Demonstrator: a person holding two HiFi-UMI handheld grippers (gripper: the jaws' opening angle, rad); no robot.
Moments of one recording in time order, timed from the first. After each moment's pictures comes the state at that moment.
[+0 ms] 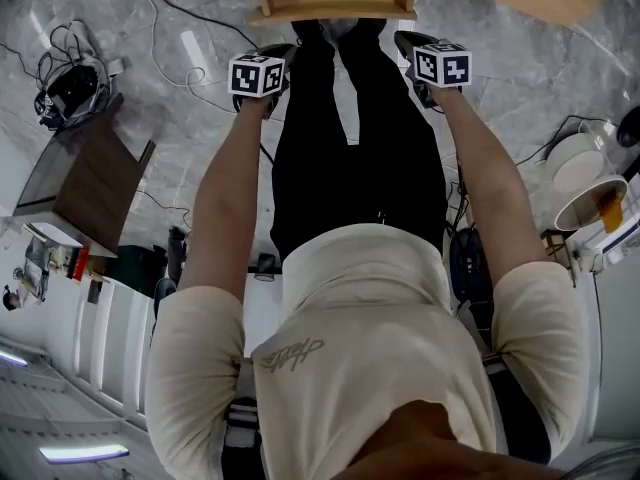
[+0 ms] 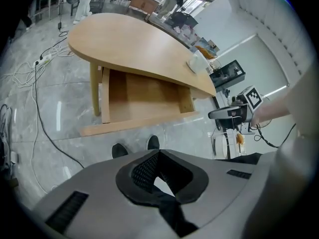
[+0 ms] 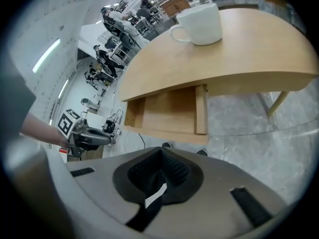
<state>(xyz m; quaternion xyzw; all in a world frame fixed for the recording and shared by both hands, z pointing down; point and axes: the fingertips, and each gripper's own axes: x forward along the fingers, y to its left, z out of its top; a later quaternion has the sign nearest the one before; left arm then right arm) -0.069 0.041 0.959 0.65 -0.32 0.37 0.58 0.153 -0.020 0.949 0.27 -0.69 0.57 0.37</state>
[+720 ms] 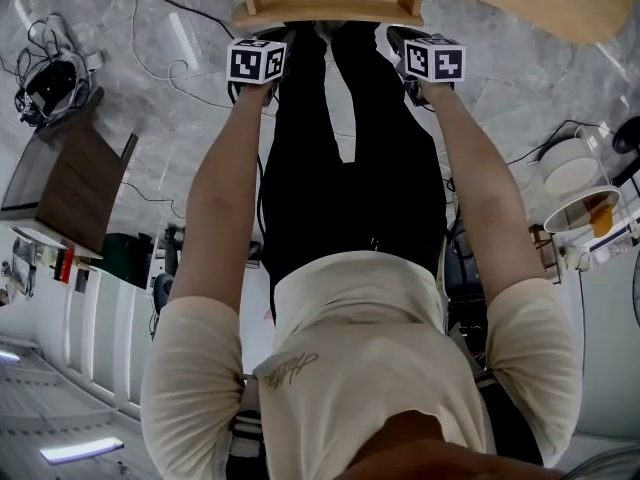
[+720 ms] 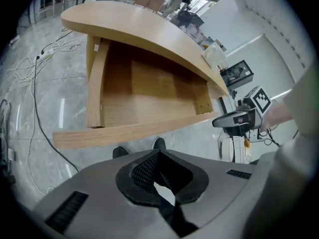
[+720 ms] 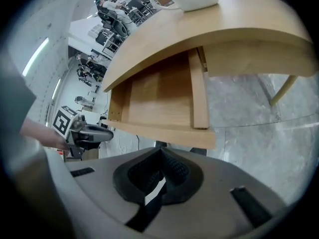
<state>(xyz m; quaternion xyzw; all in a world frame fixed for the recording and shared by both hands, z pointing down) -0.063 0.021 1.045 0.63 -0.34 0.38 0.59 0.137 -0.017 1.029 0.26 -0.65 0.59 0.40</state>
